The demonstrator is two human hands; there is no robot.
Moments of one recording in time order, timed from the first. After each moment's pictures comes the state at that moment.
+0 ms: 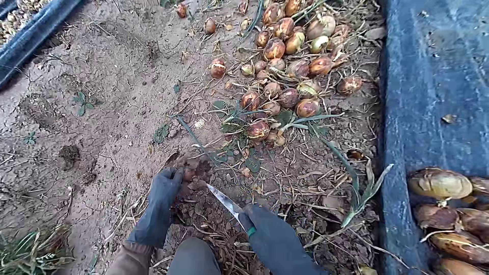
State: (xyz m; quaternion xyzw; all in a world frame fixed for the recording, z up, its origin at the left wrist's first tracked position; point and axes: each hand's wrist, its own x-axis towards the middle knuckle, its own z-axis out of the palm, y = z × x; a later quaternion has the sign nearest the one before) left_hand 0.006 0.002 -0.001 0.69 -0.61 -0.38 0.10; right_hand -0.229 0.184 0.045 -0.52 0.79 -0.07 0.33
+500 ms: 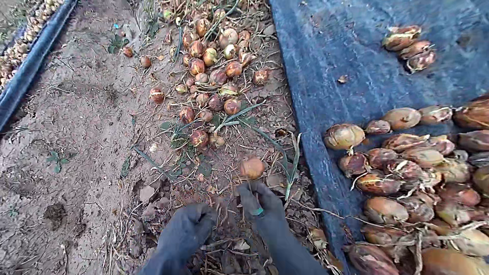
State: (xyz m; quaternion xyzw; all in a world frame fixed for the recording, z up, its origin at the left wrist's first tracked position) left_hand -0.154 0.117 0.081 0.41 -0.82 -0.40 -0.06; right_hand -0.341 0.239 0.010 -0.25 0.68 -0.61 0.32
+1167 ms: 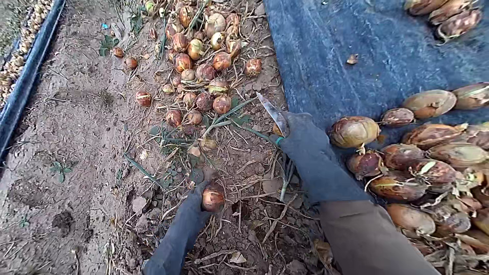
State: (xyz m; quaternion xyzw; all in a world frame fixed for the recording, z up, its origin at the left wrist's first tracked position) left_hand -0.210 0.086 -0.015 0.46 -0.82 -0.27 -0.19; right_hand -0.543 0.176 0.008 -0.34 0.91 -0.16 0.19
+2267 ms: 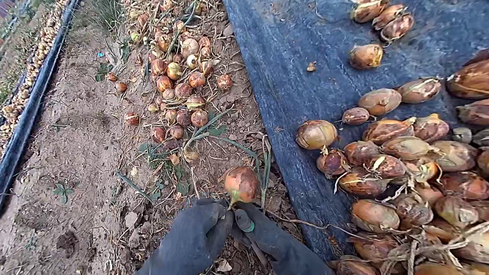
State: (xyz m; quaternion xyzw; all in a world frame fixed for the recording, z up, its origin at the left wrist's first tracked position) left_hand -0.290 0.143 0.094 0.20 -0.93 -0.30 -0.03; right_hand -0.419 0.274 -0.026 -0.21 0.37 -0.65 0.63
